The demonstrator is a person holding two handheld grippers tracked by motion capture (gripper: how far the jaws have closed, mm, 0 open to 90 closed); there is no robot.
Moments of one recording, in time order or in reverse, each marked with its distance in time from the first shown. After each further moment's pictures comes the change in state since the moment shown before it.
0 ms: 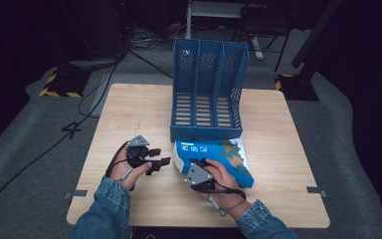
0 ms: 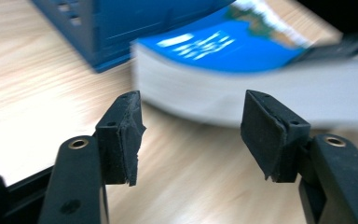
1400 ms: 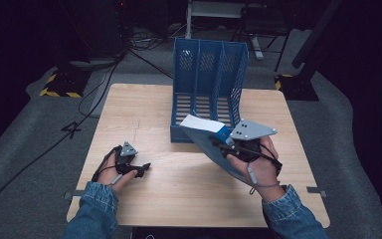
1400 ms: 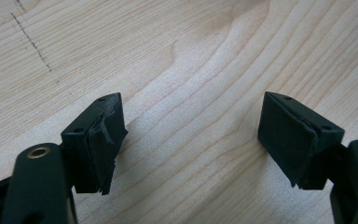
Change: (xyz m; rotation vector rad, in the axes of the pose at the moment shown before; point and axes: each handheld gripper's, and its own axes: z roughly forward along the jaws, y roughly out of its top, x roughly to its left) left arm 0.044 -0.042 -0.003 0.118 0.250 0.129; right arm -0.113 0.017 -0.104 -0.189 0.033 0.445
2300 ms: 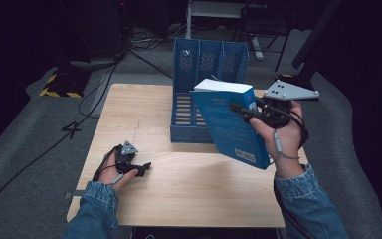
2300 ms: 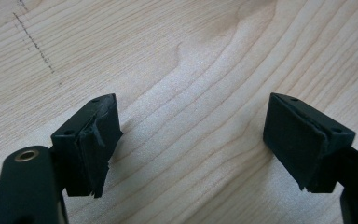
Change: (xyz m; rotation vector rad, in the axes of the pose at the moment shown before) left arm 0.001 0.002 0.003 0.005 0.006 -0.010; right arm -0.063 0.051 -0.038 -0.135 -0.044 0.169
